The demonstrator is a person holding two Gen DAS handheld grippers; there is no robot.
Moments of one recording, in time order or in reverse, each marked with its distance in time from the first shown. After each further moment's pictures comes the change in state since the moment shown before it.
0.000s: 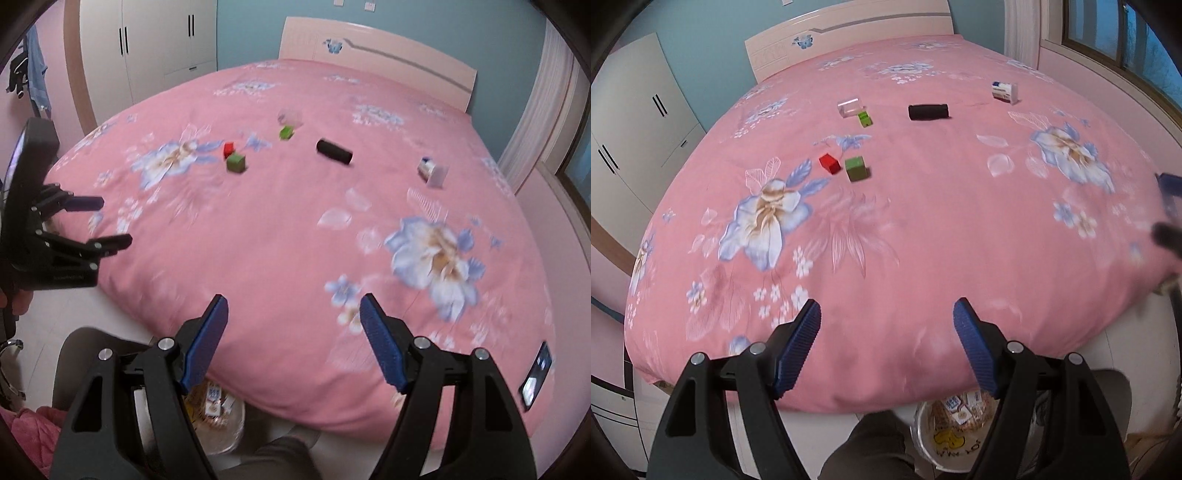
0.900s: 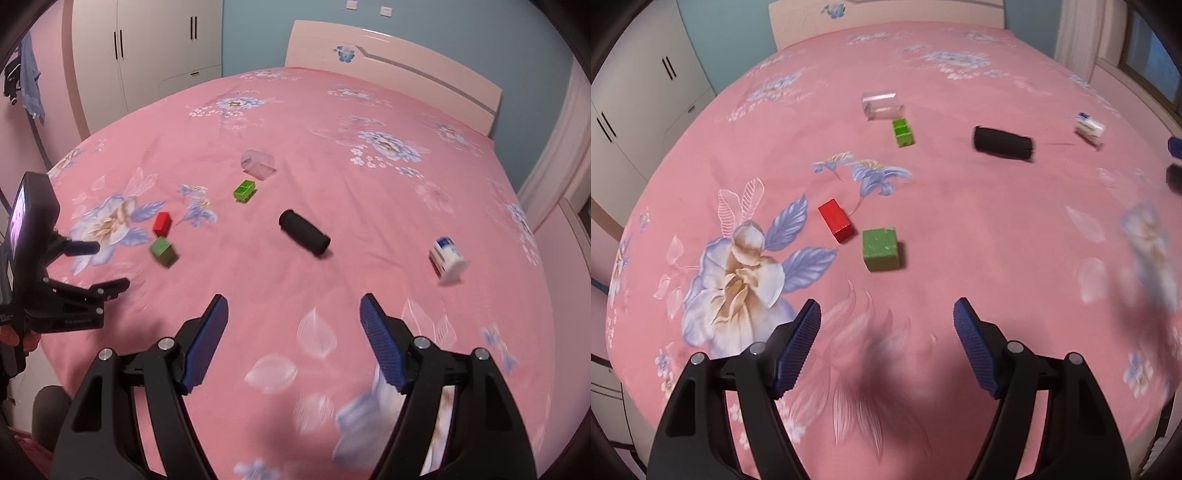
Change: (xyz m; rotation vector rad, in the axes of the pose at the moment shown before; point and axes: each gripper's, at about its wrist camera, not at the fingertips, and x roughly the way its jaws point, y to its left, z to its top) left arm 0.155 0.042 0.144 -0.152 0.098 0.023; right arm 0.168 -0.090 0.188 -0.082 -0.006 0.063
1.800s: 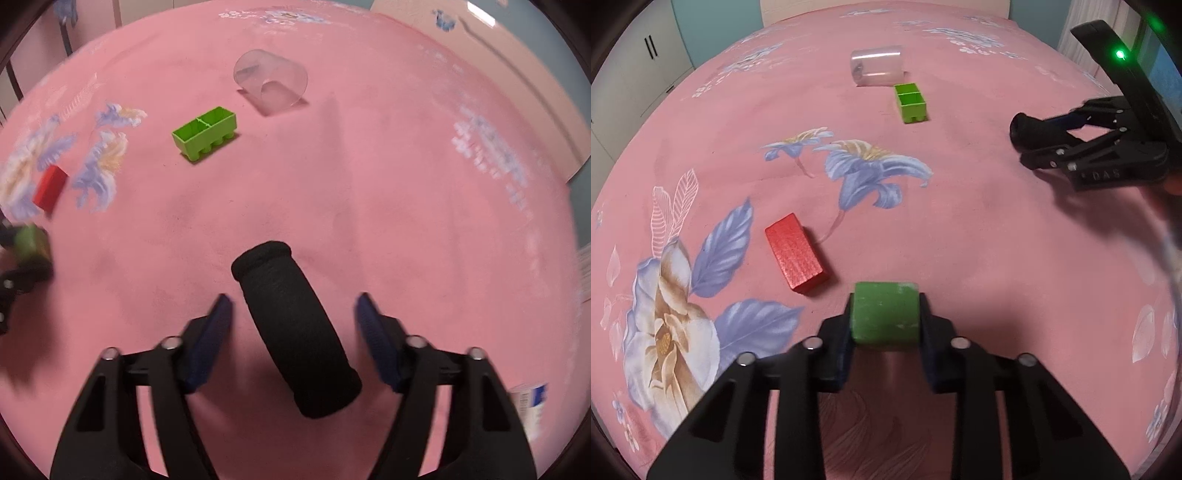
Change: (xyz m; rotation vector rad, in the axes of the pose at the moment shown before) left arm 0.100 0.010 0.033 -0.011 0.048 -0.089; right arm 0.249 -0.011 0.067 -0.245 0.249 0.154
